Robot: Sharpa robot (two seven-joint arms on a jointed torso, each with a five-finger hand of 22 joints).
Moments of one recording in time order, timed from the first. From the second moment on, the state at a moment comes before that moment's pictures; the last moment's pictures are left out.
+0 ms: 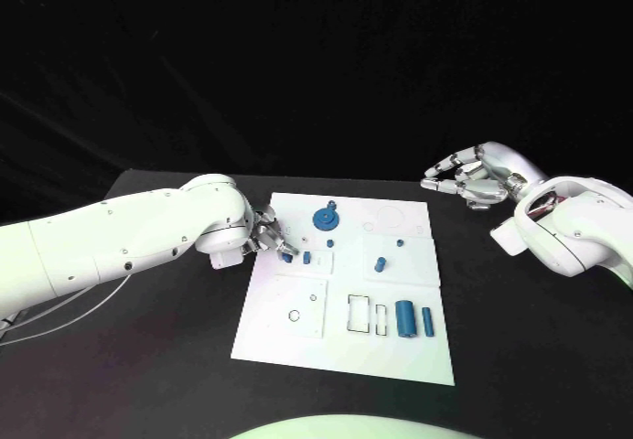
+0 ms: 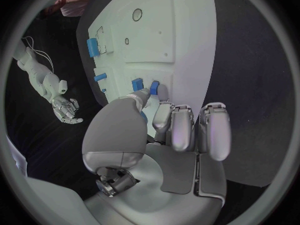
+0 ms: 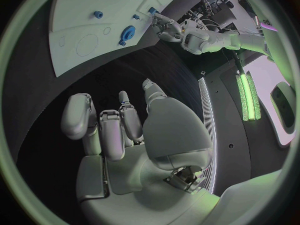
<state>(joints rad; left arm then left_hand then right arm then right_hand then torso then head) 1.28 -0.77 -0.06 1.45 -0.95 0.14 -0.69 1.13 -0.14 0.37 0.29 0.16 0.93 0.02 0.75 0.53 1.35 -0.05 1.29 1.14 1.47 -0.10 1.36 1.31 0.05 1.46 0.00 1.47 1.31 1.36 -0.95 -0.13 1.54 -0.86 -0.40 0.07 1.24 -0.02 0.01 0.15 0.29 0.87 0.16 0.29 0.08 1.34 0.08 1.40 1.31 1.46 0.01 1.47 1.31 0.08 1.34 0.11 1.18 1.27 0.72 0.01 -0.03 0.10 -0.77</state>
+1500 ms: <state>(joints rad) 1.28 -0.77 -0.06 1.45 -0.95 0.13 -0.69 1.07 -0.12 0.29 0.29 0.16 0.93 0.02 0.75 0.53 1.35 -0.05 1.30 1.15 1.47 -0.10 1.36 1.31 0.05 1.46 0.00 1.48 1.31 1.36 -0.95 -0.13 1.54 -0.86 -0.40 0.08 1.24 -0.02 0.01 0.15 0.29 0.87 0.16 0.30 0.08 1.34 0.08 1.40 1.31 1.46 0.01 1.47 1.31 0.08 1.34 0.11 1.18 1.27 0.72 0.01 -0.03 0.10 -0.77</state>
